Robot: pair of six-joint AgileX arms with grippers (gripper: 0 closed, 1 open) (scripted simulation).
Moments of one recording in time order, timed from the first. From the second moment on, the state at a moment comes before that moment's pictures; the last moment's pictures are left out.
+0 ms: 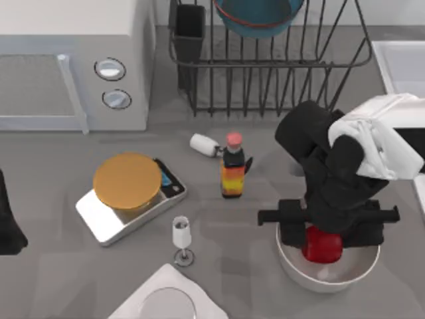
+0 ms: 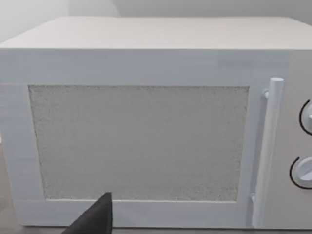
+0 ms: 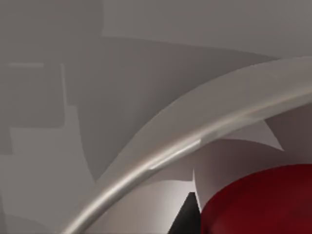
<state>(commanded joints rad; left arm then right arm) 0.00 0.00 0.00 0.00 0.00 0.00 0.62 1.96 1.07 -0.68 0.00 0.63</state>
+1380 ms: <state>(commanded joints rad) 0.00 0.00 0.00 0.00 0.00 0.00 0.64 1.83 1.12 -0.78 0.01 0.64</state>
